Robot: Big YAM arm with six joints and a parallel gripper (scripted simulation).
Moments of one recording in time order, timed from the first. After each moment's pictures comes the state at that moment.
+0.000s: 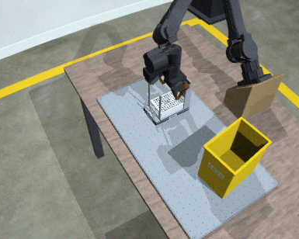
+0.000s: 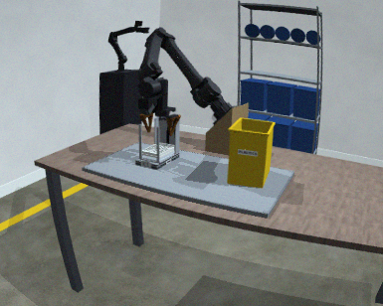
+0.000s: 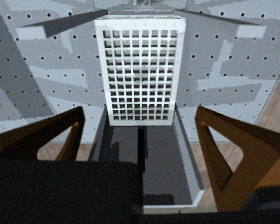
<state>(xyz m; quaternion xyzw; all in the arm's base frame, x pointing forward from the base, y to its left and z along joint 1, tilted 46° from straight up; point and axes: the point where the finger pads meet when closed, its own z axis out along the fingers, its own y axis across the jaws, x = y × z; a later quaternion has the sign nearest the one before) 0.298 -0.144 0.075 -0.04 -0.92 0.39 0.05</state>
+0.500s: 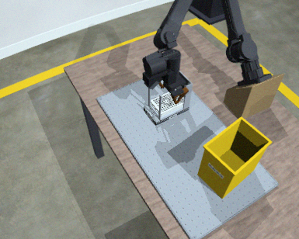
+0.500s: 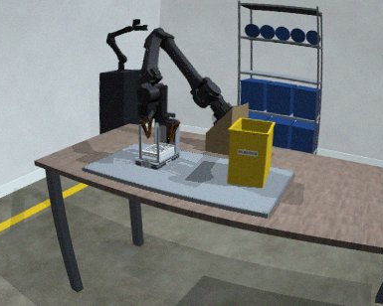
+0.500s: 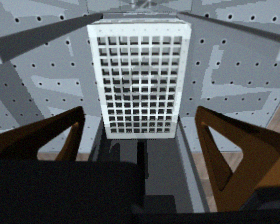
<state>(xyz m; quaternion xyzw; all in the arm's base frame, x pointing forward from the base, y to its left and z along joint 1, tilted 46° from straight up) 0.297 -0.160 0.060 -0.04 -0.92 0.39 0.04</state>
